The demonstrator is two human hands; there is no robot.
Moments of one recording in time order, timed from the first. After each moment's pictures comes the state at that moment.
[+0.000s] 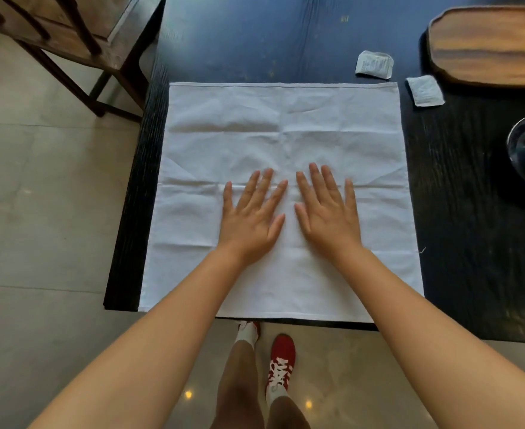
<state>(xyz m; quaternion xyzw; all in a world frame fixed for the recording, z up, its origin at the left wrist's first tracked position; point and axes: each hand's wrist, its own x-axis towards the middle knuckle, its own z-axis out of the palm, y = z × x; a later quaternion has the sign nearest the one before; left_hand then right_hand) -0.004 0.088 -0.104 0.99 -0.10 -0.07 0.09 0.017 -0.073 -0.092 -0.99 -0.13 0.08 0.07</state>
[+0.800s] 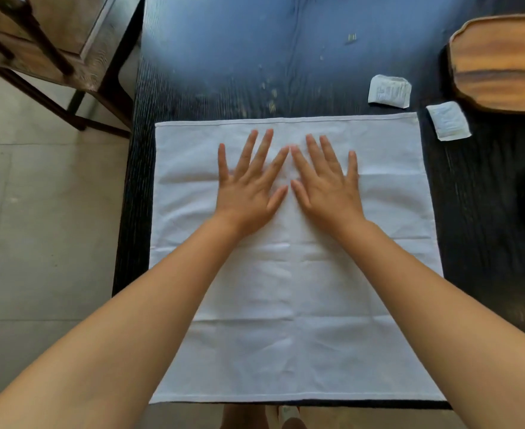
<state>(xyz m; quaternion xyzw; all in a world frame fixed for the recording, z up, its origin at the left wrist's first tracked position) 0.141 0.114 -0.104 0.99 -0.15 -0.02 0.06 0.144 -0.047 -0.095 -0.99 -0.13 0.08 0.07</state>
